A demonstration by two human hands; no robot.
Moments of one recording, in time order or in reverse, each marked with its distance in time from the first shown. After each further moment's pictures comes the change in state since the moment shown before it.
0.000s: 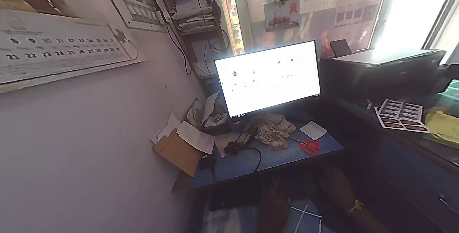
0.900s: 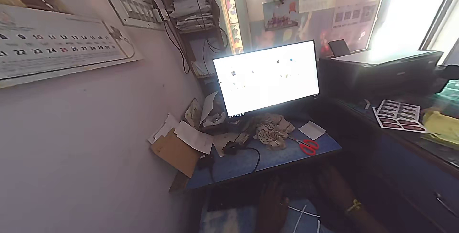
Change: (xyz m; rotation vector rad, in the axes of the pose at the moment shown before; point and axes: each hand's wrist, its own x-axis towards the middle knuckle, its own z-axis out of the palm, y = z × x) left_hand 0.000 -0.001 0.000 -0.055 -0.105 -0.072; right_hand 0.002 0.000 0.003 0.036 0.050 -0.089
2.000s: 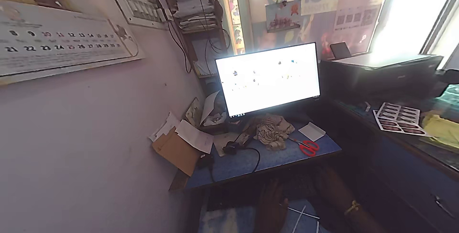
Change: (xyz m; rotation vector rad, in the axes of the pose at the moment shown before) left_hand 0.000 -0.002 0.001 0.010 -0.048 -0.018; right_hand 0.003 0.007 0.007 0.003 0.016 -0.048
